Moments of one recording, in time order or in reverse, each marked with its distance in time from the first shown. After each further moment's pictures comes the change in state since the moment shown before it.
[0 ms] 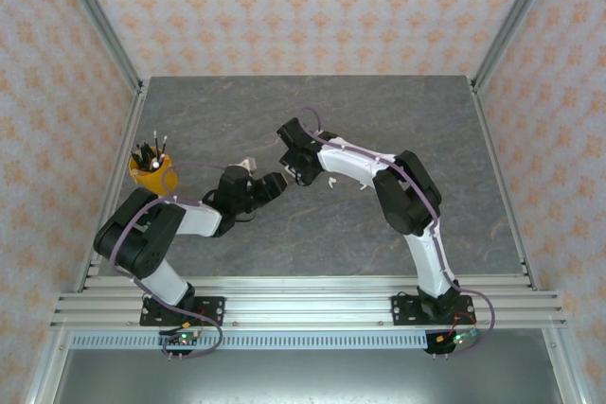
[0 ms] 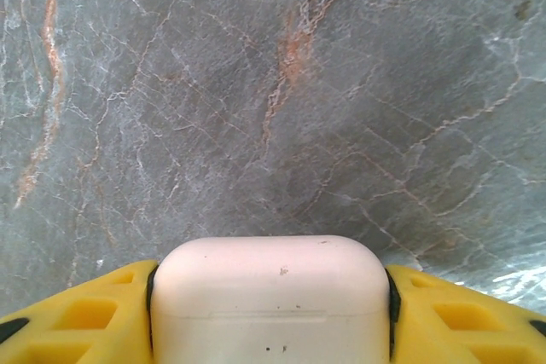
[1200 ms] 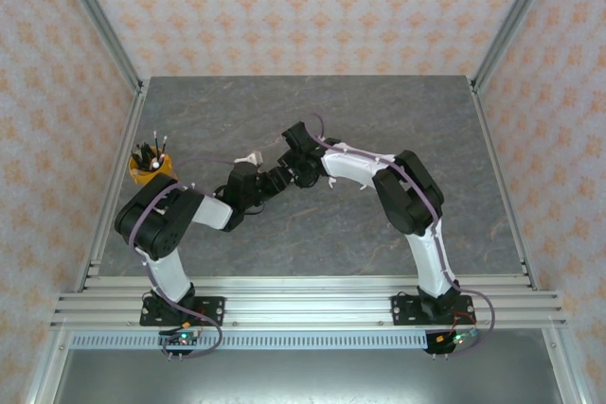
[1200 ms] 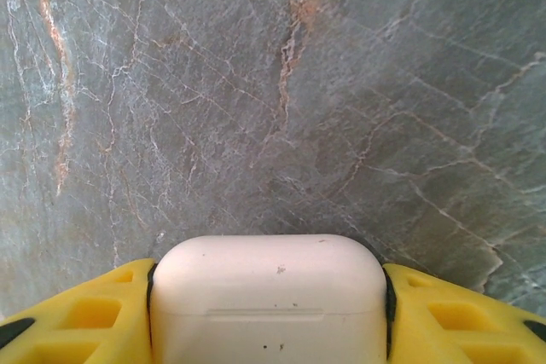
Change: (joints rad) left arm -0.021 0.154 0.081 0.137 -0.064 -0.011; right arm -0.014 -0.012 -0.109 0.188 -0.130 0.119
